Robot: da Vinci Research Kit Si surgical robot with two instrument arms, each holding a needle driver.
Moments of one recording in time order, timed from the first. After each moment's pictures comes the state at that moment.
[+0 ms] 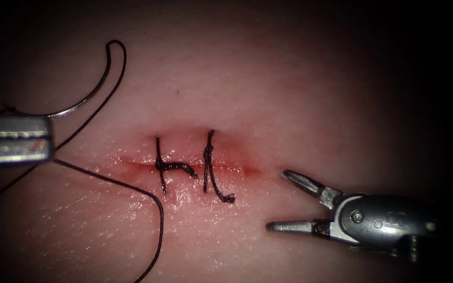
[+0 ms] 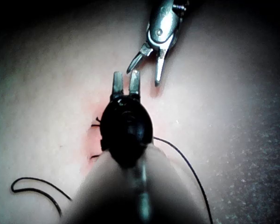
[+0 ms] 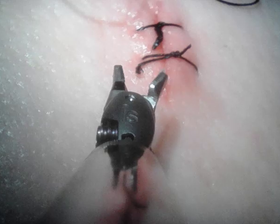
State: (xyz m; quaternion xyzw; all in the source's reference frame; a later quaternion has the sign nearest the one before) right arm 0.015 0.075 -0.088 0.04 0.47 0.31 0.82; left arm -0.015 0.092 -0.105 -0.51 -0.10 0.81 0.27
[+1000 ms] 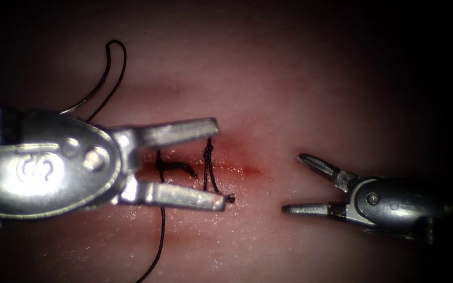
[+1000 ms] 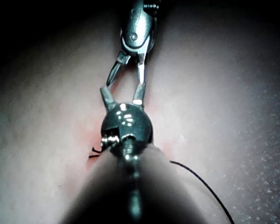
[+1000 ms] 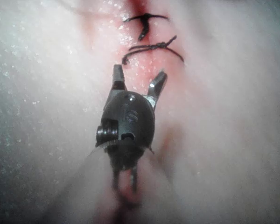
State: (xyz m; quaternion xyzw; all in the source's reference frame) right arm 0.014 0.077 -0.088 0.05 0.47 0.30 0.83; left arm -0.022 0.090 -0.096 -0.43 -0.07 0.88 0.20
